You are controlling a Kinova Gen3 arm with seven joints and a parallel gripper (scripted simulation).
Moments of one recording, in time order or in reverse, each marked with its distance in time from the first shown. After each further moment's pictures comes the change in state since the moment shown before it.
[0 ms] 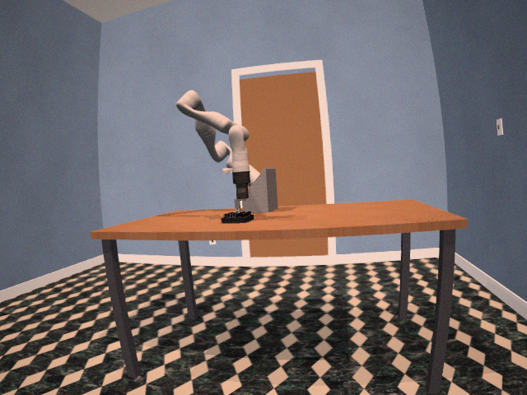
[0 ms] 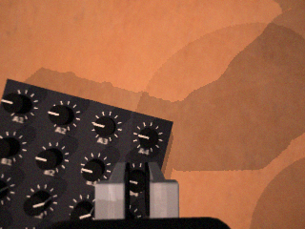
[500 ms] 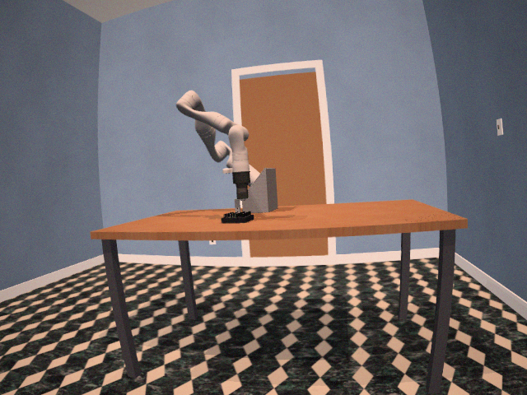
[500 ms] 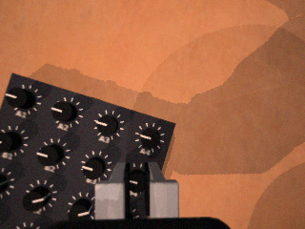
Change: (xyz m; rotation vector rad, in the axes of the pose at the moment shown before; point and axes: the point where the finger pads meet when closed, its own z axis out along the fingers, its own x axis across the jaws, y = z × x) arm 0.000 0.000 0.000 -0.001 0.000 -0.045
